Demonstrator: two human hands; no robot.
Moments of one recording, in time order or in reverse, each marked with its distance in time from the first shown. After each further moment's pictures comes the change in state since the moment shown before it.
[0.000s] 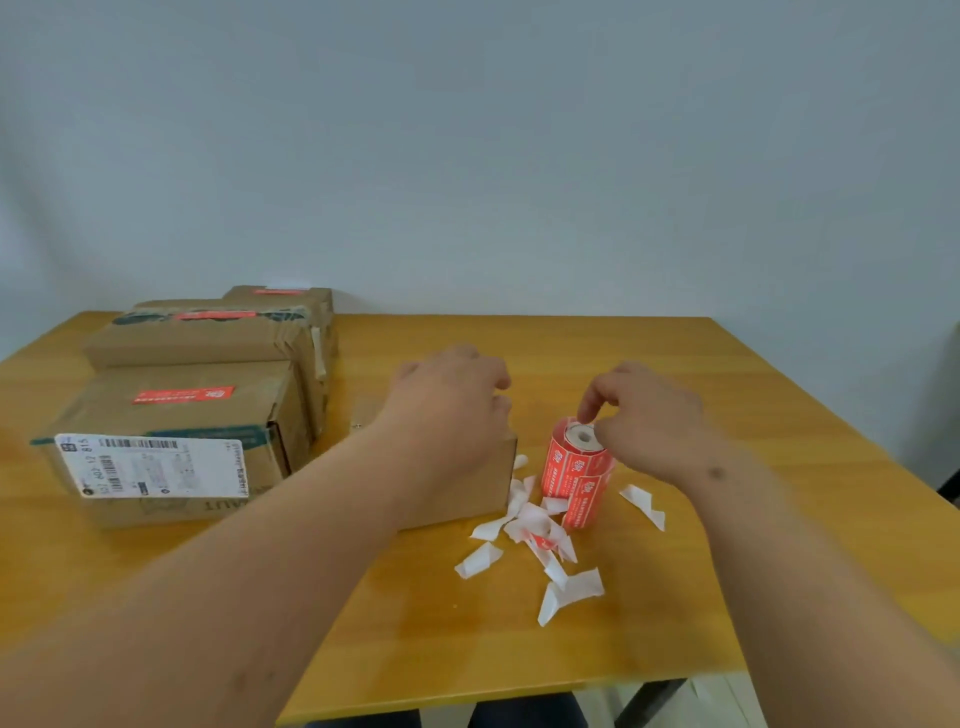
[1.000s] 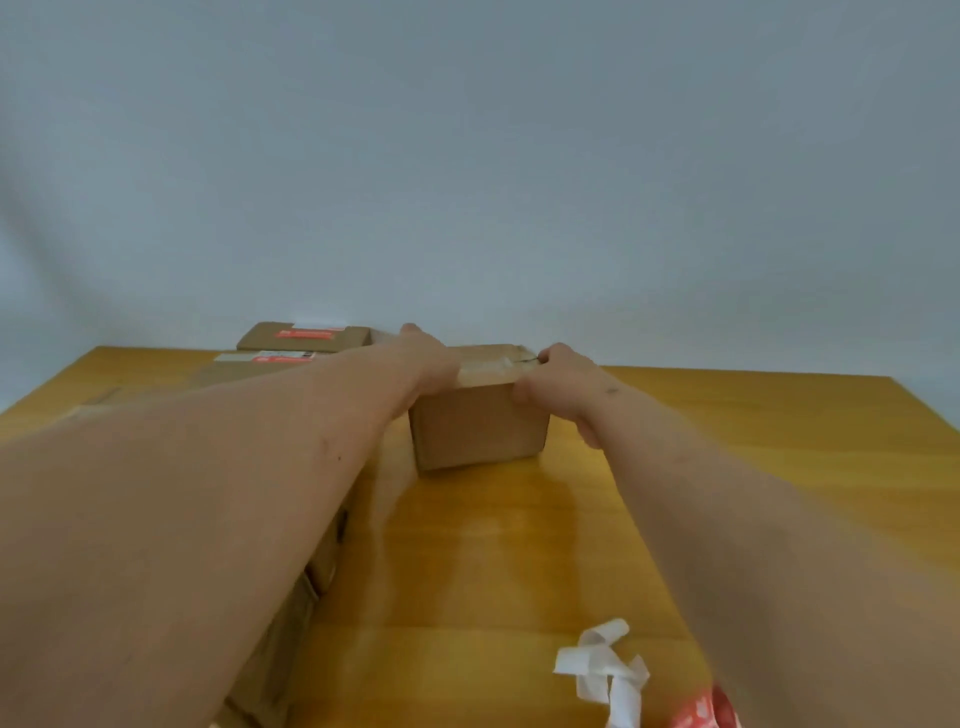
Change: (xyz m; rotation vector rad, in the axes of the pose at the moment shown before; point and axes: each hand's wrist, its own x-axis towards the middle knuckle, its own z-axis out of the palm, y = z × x) left_hand 0.221 -0.137 -0.005 -0.111 -0.177 -0.671; right_hand 0.258 -0.094 0.062 0.485 -0.312 0.154
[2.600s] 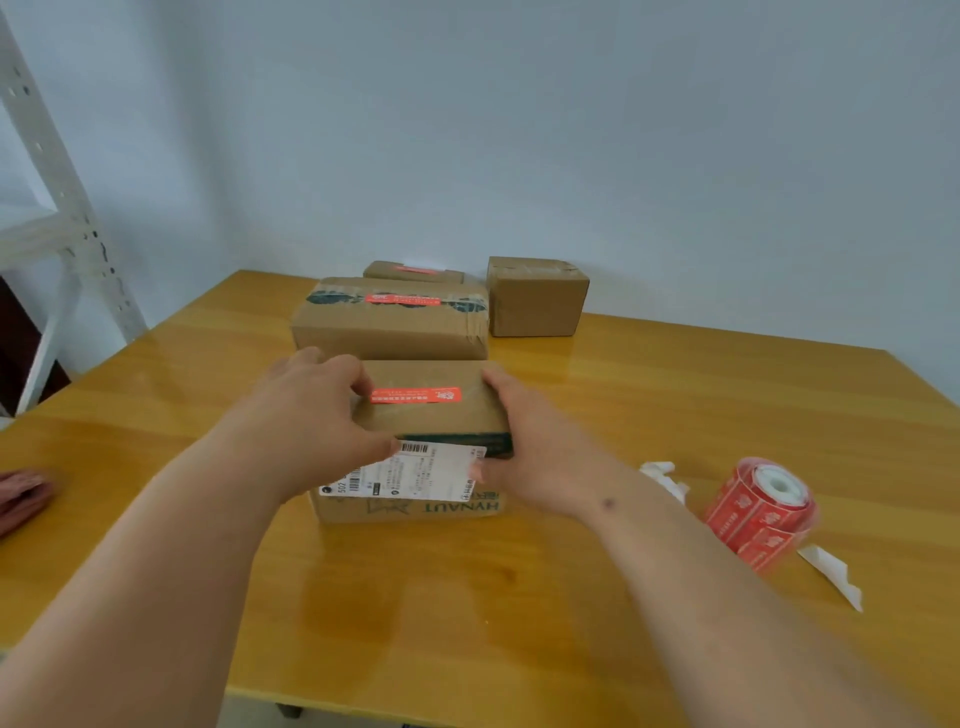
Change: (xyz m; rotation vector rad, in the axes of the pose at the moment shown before) left_hand -0.201 -0.237 -0.015 0.084 0.212 0.224; right_hand -0.220 -0.007 0.131 -0.317 -0.133 -0.455
